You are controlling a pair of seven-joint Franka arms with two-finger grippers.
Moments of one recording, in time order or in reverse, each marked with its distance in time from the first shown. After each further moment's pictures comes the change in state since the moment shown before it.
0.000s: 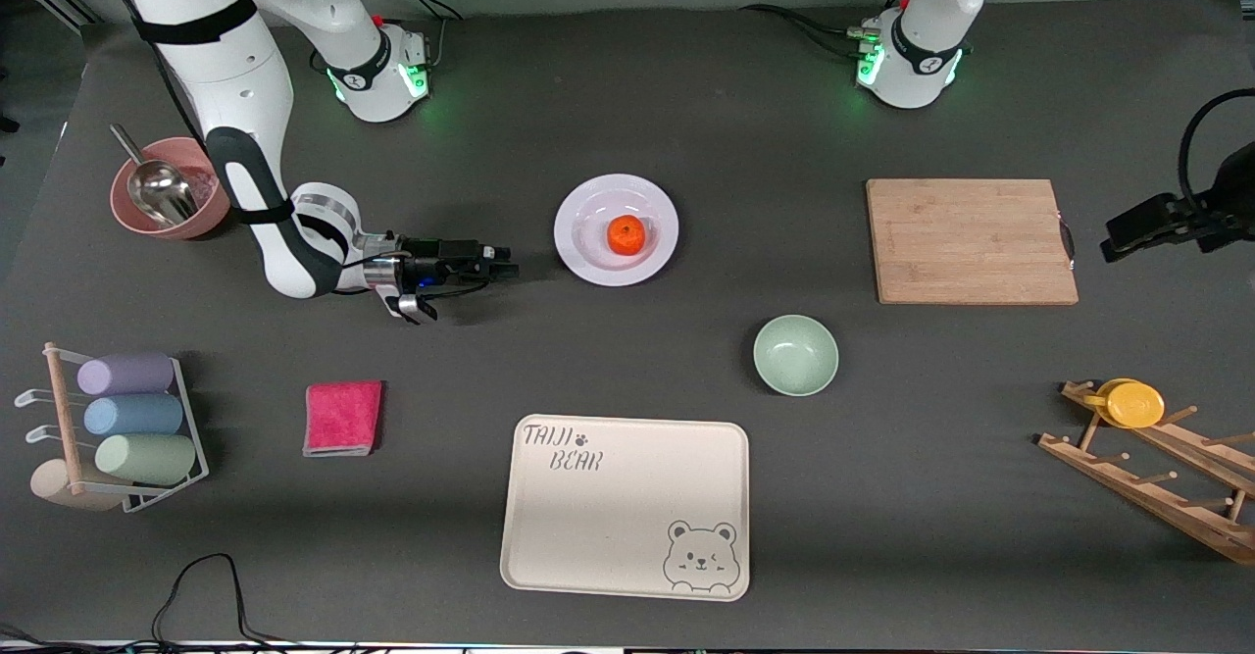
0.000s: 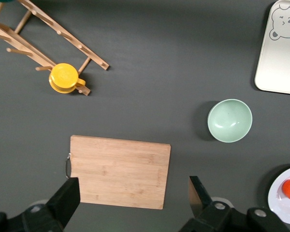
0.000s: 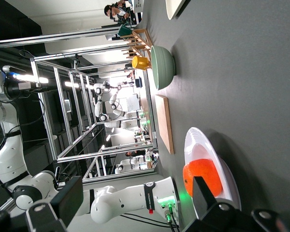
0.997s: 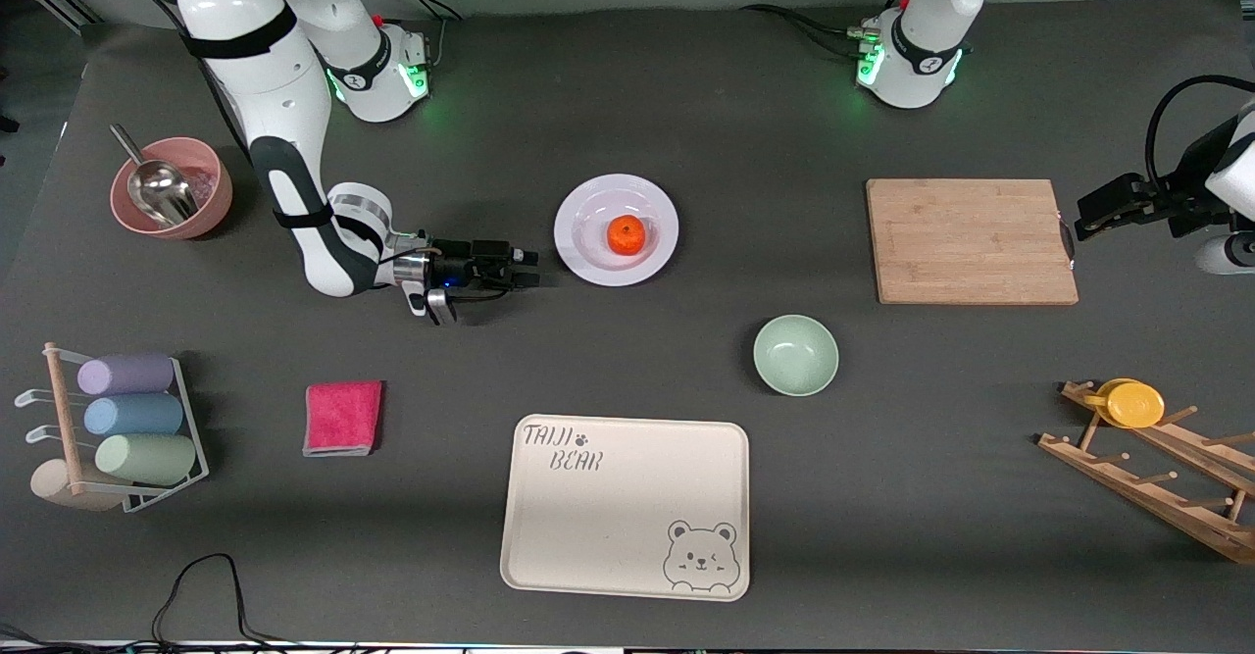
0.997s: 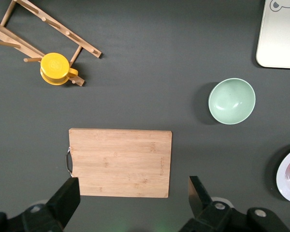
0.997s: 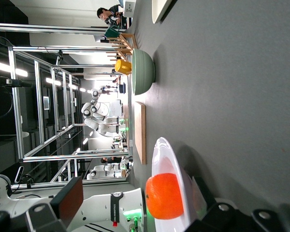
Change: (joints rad) left arm -0.111 -0.048 0.090 -0.098 -0.011 0.006 0.043; right arm 0.101 0.065 0.002 -0.002 0.128 0.102 -0.190
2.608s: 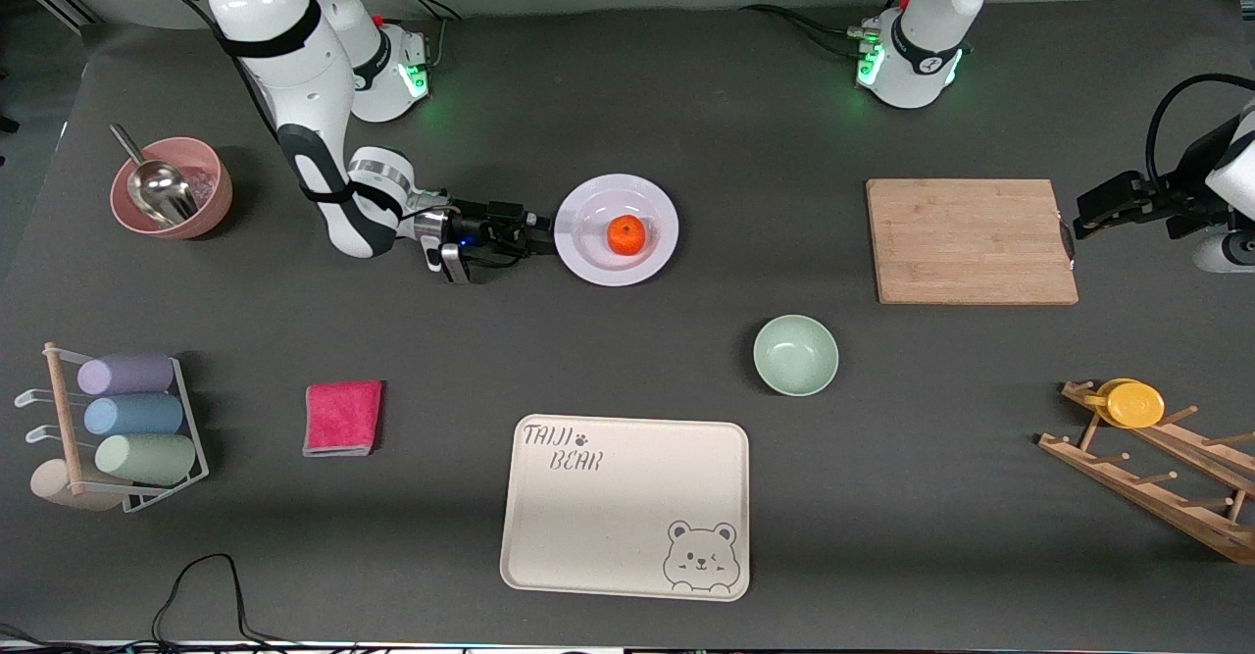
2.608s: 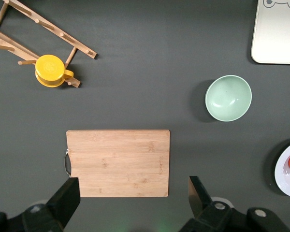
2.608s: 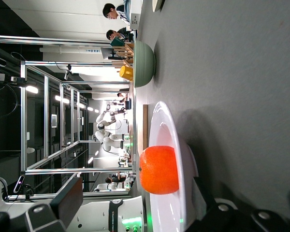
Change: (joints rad) left arm 0.000 0.000 0.003 -0.002 -0.015 0.000 0.029; right arm 0.049 -0.024 0.078 -0.201 0.259 -0.034 -0.207
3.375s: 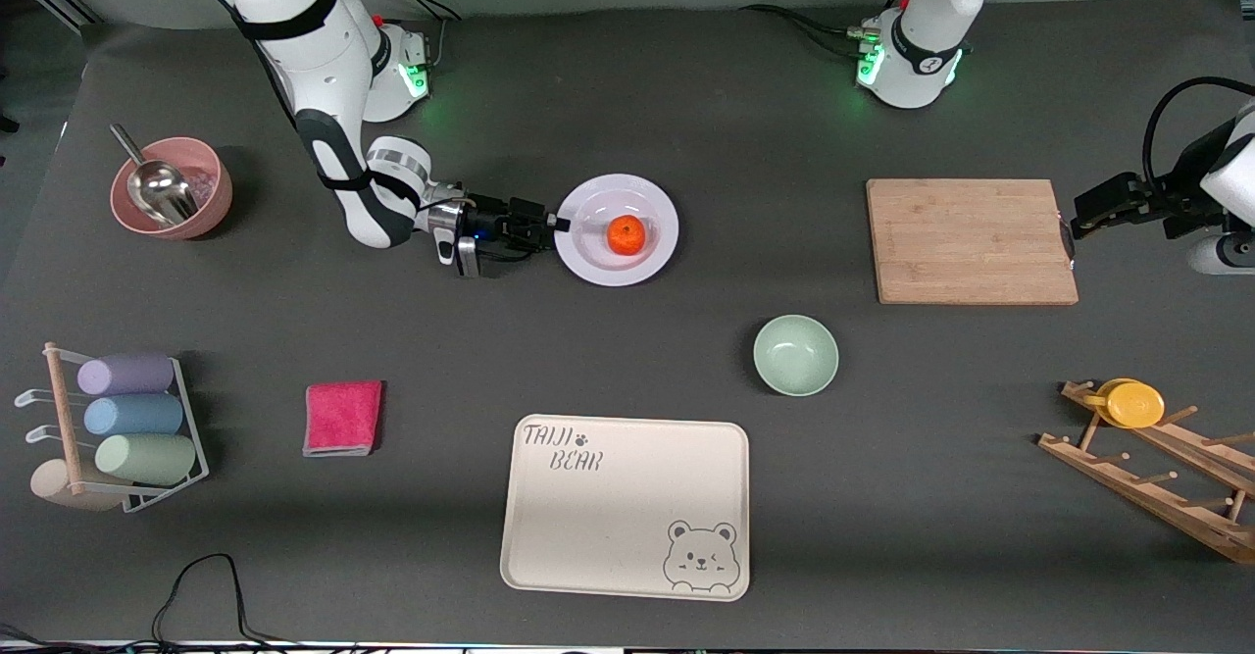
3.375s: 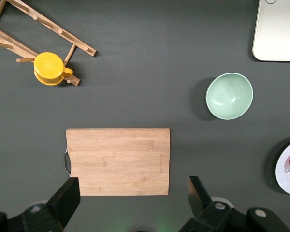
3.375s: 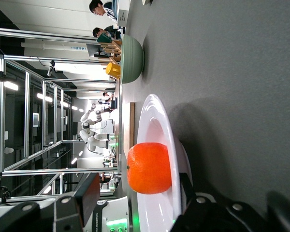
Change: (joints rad) left arm 0.000 0.001 0.001 -0.008 0.000 0.000 0.002; right arm 0.060 -0.026 0.007 -0.001 0.056 0.096 -0.017
